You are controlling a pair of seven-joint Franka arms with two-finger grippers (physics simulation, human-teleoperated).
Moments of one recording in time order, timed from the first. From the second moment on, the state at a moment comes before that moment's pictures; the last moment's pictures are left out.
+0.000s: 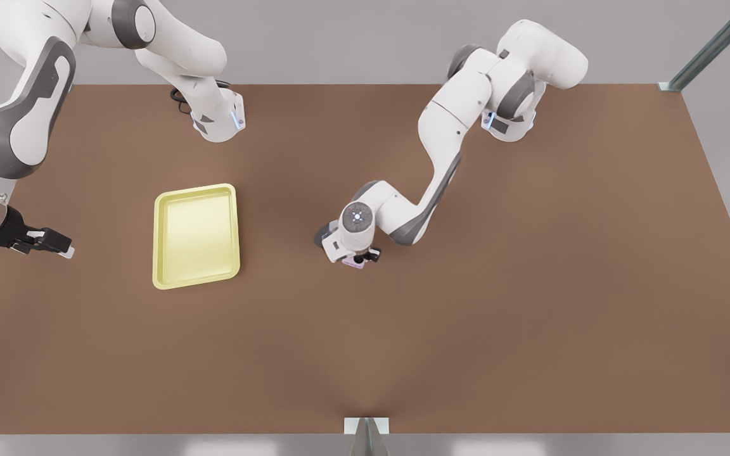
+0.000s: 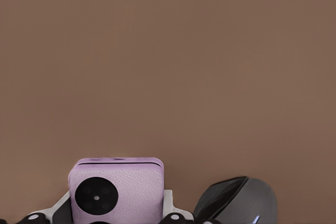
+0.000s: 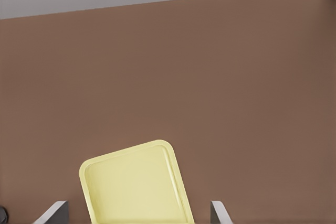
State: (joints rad) left arm -0.81 0.96 0.02 -1.17 -0.11 2.09 -0.45; right arm -0.15 0.34 -0.01 -1.16 0.02 1.52 -0.05
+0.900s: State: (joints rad) left arm -0.41 0.76 0.04 -0.95 -0.07 1.82 -0.71; right arm -0.15 0.34 -0.01 -1.16 0.02 1.52 -0.05
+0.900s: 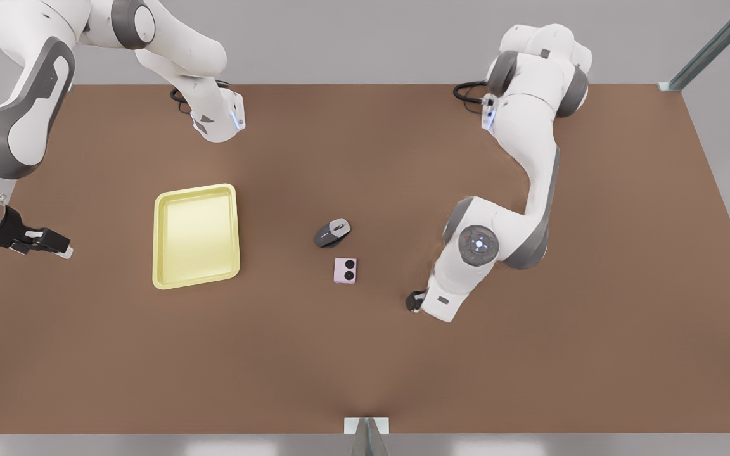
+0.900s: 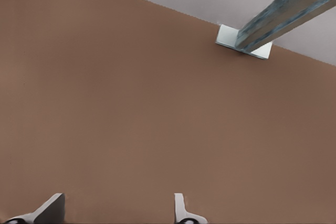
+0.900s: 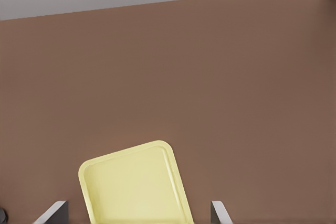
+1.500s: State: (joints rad) left arm -0.13 0.26 -0.04 -1.38 0.03 1.58 -0.28; right arm 0.55 0.55 0.02 -1.29 0.06 1.64 0.19
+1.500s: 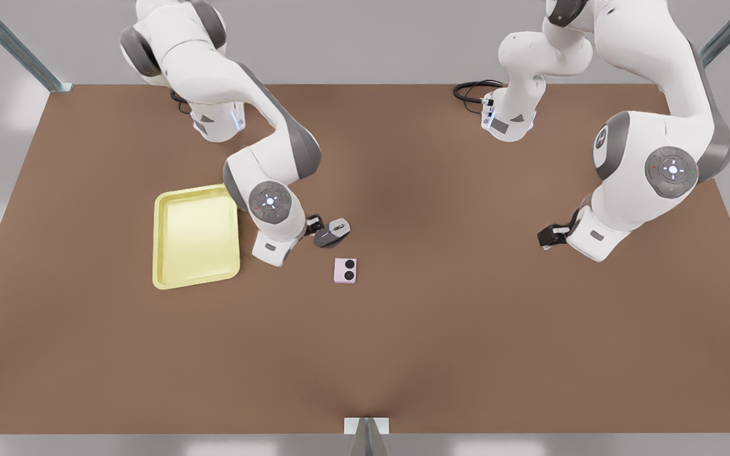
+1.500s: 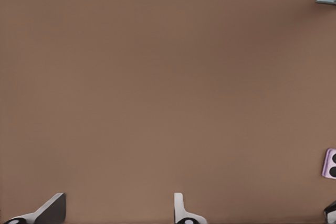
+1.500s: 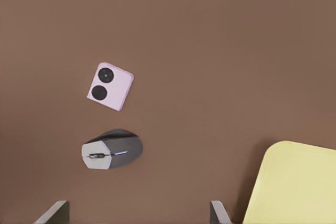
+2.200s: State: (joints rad) left arm -0.13 0.31 -0.04 -1.38 0.03 1.58 -0.07; right arm 0.59 0.90 0.08 -1.34 0.03 2.18 0.63
